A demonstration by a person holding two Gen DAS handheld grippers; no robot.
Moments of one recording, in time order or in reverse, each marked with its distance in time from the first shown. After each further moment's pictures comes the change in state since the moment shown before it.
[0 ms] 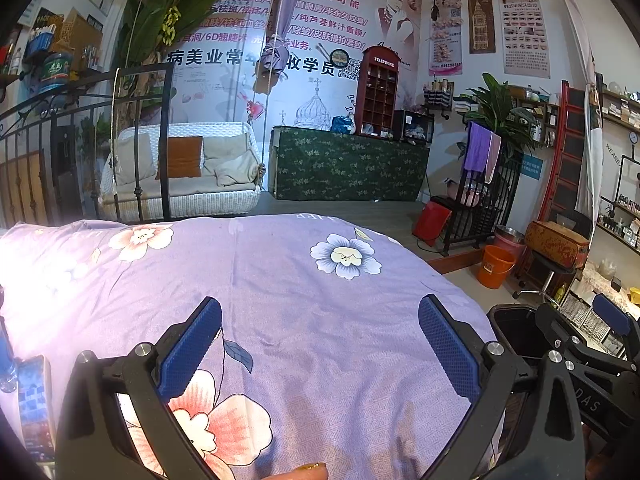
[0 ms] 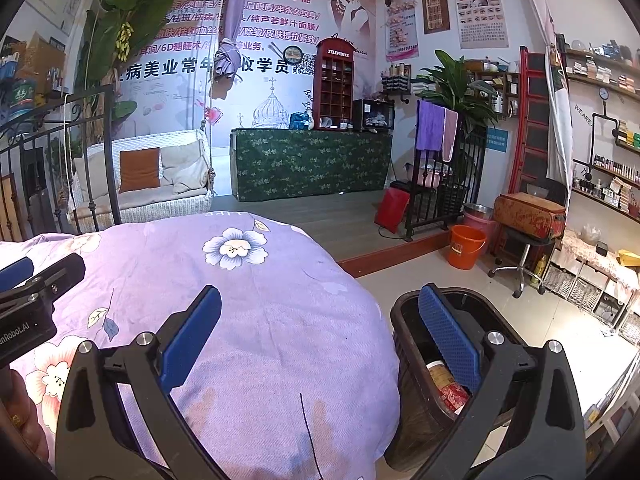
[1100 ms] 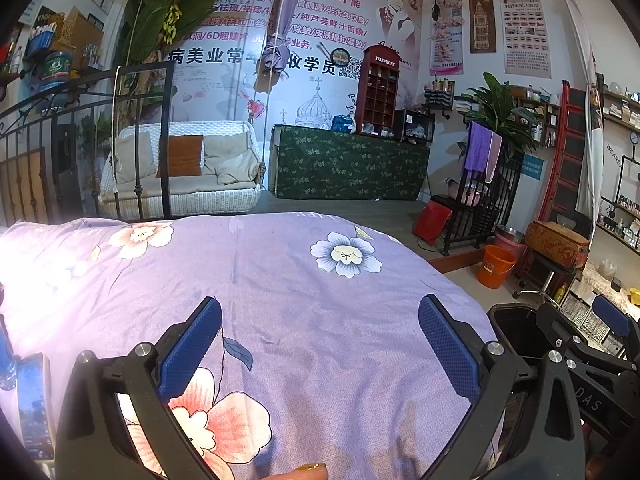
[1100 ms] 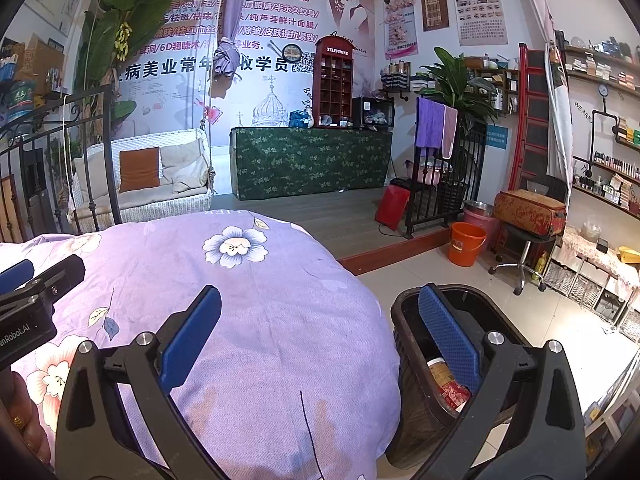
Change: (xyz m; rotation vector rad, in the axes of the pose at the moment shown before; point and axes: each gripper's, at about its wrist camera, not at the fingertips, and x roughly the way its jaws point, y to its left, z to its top) left arm 0.000 0.000 0.000 0.000 0.001 0.000; right arm 0.000 -0.001 0.000 0.005 0.005 0.002
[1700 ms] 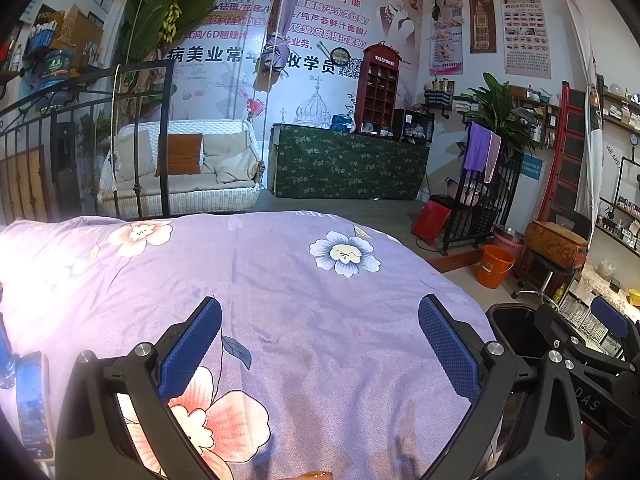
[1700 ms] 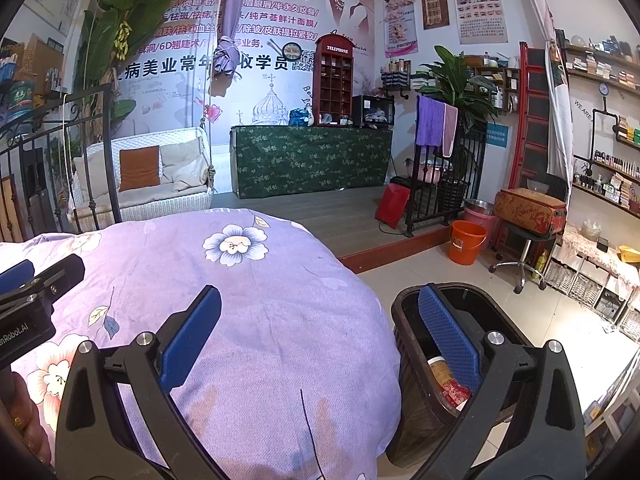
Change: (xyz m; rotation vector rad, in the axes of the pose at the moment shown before) left arm -0.001 -0.001 -0.001 -0.003 0.003 -0.002; right arm 0.000 0.004 -0.008 0.000 0.003 -0.002
